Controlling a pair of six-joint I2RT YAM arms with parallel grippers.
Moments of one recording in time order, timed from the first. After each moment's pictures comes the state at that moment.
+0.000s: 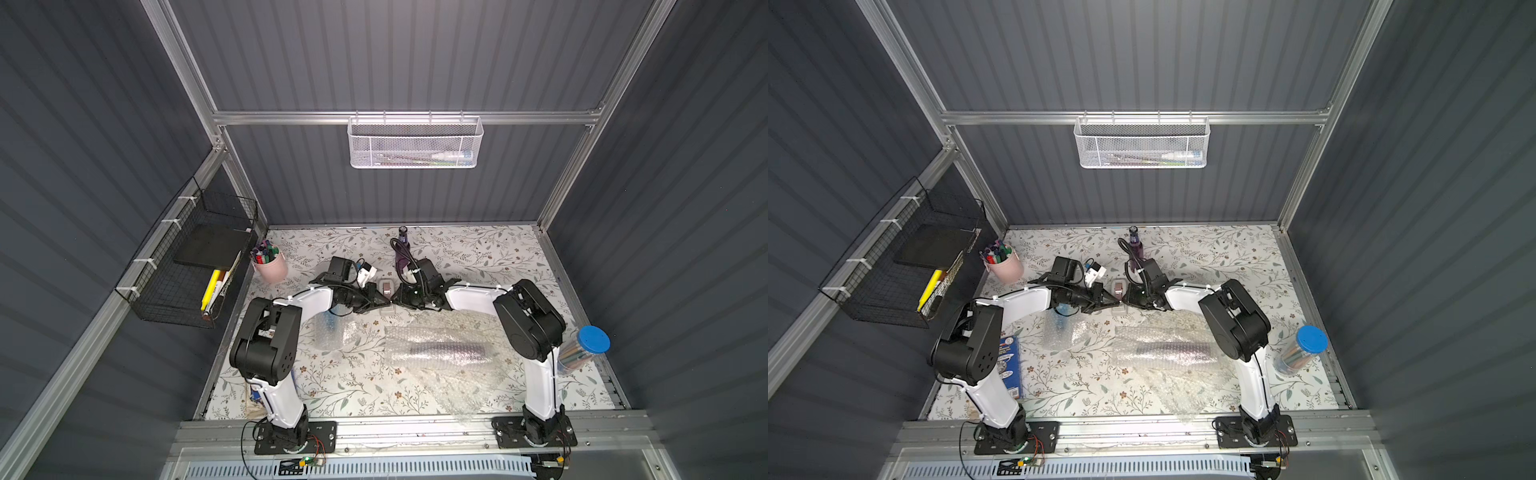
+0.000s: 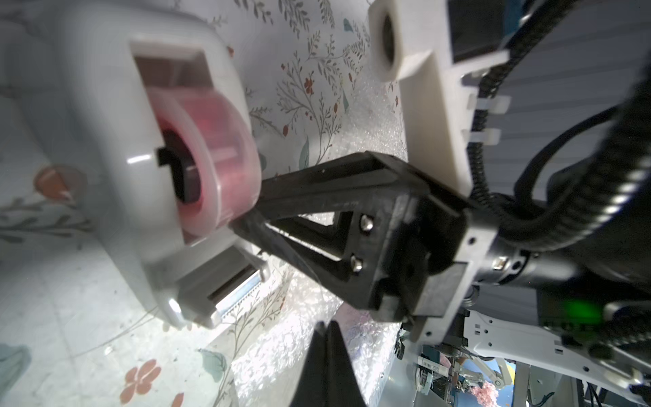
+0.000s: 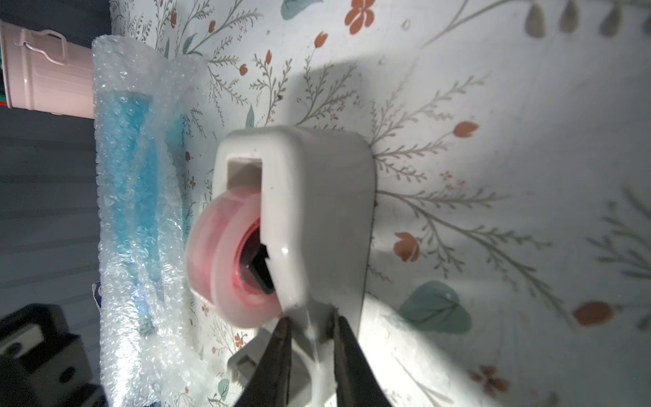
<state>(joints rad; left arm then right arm) -0.33 1.77 1.00 -0.21 0.91 -0.49 0.65 2.05 1.26 -0.05 -0.32 0.77</state>
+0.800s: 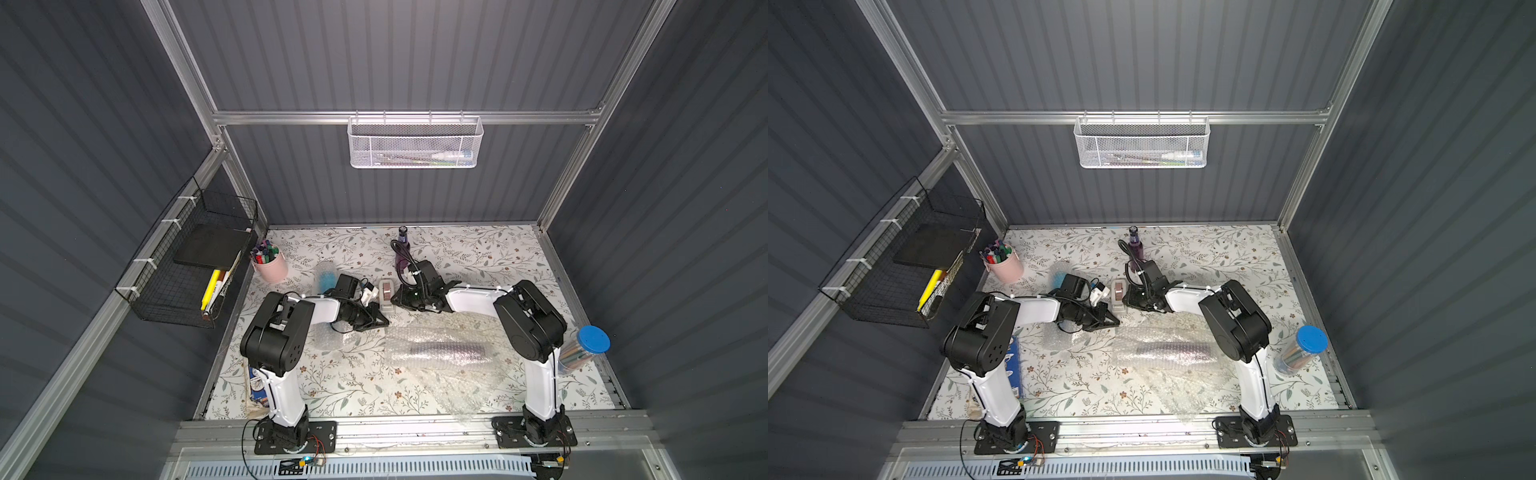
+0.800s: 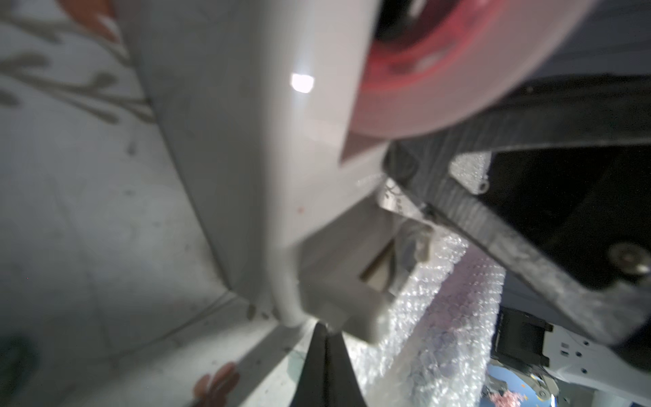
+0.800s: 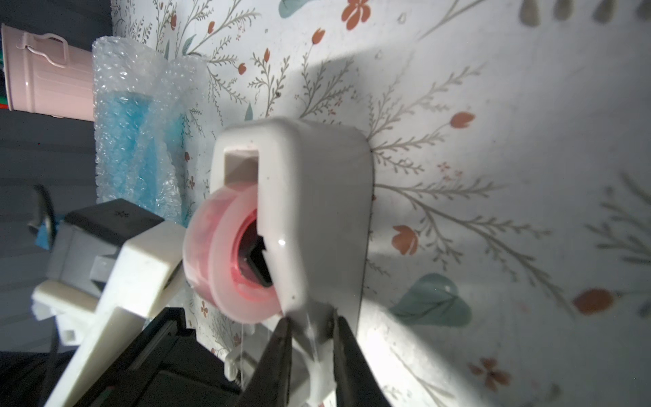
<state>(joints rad) -0.37 1.86 0.89 -0.16 0.77 -0.43 0.66 2.04 1.24 -0.02 -0.31 0.78</state>
